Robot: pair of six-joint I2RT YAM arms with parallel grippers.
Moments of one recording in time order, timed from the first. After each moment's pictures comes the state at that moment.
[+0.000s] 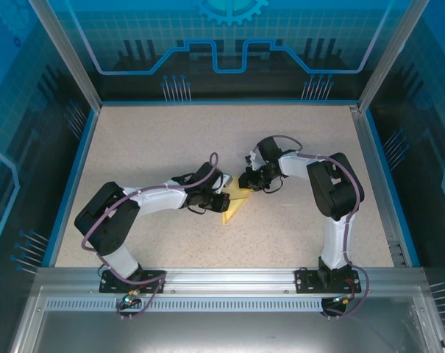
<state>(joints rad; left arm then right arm) -0.67 1.68 0.90 -0.26 0.28 -0.41 0.39 2.01 1.19 -0.42 -0.62 0.41</state>
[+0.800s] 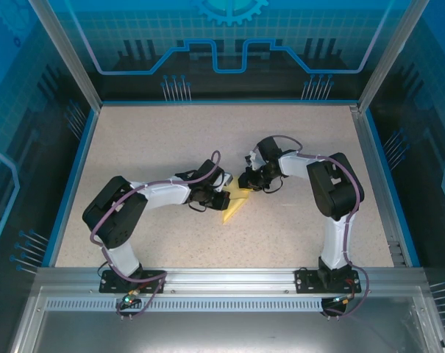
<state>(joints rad) -0.64 1.75 0.95 -0.28 0.29 -0.38 0.39 2.01 1.19 -0.42 -0.62 0.41</state>
